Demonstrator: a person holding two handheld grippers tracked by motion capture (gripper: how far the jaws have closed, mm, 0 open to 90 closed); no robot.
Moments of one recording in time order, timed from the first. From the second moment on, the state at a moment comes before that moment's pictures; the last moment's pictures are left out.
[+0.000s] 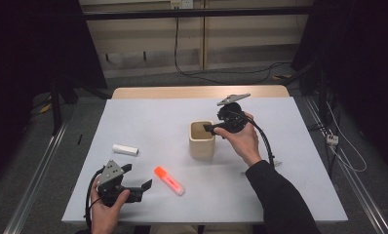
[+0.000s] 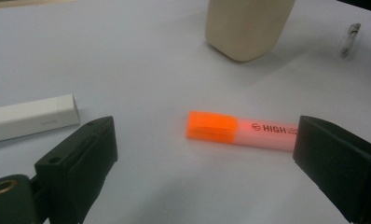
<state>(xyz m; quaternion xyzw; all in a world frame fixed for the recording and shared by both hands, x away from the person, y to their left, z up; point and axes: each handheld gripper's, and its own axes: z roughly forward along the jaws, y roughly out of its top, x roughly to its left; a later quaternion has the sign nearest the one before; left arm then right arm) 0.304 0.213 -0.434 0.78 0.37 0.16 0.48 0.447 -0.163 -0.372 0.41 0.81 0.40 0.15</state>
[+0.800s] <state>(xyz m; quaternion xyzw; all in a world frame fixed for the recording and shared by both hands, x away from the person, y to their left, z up) 0.304 0.215 -0.434 0.78 0.37 0.16 0.47 0.419 -0.201 -0.373 0.41 0.78 0.45 0.15</state>
